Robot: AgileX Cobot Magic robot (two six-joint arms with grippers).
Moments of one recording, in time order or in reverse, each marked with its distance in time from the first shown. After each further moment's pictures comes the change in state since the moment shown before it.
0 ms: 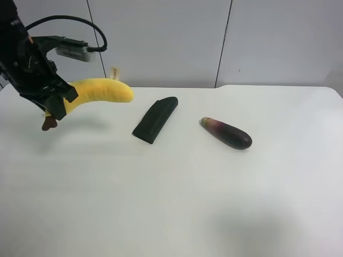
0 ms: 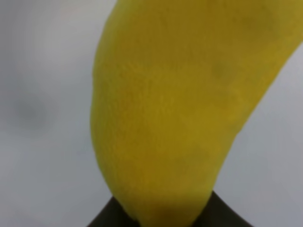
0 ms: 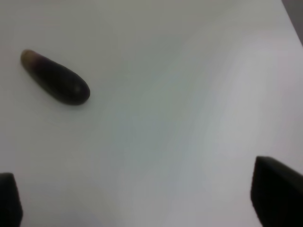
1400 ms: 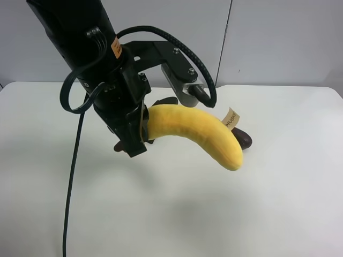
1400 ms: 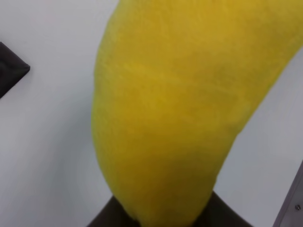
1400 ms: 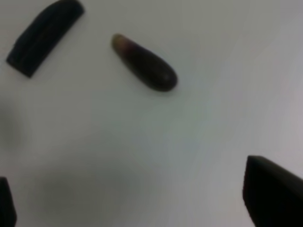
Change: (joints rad) left arm -0.577 -0.044 -0.033 0.001 -0.055 0.172; right arm 0.027 0.380 -0.182 0.381 -0.012 -0.197
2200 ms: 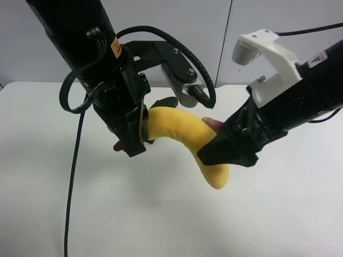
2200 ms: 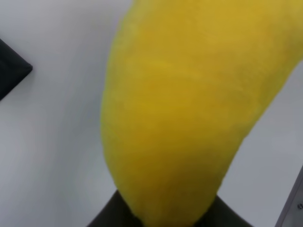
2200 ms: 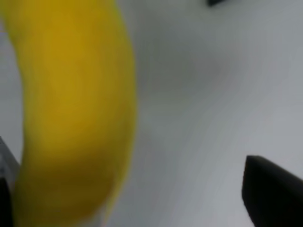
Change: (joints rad) left arm 0.000 0.000 0.000 0.003 -0.001 0.003; right arm 0.449 0.830 -0.126 0.236 -0.282 -0.495
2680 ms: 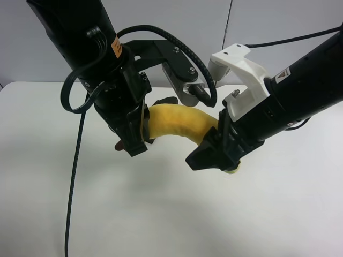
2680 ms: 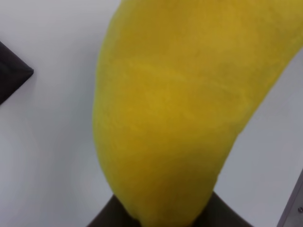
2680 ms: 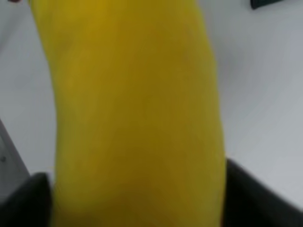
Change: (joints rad) left arm 0.000 0.000 0.000 -0.001 -0.008 0.000; right arm 0.092 0.094 -0.001 0.003 -0.082 -0.023
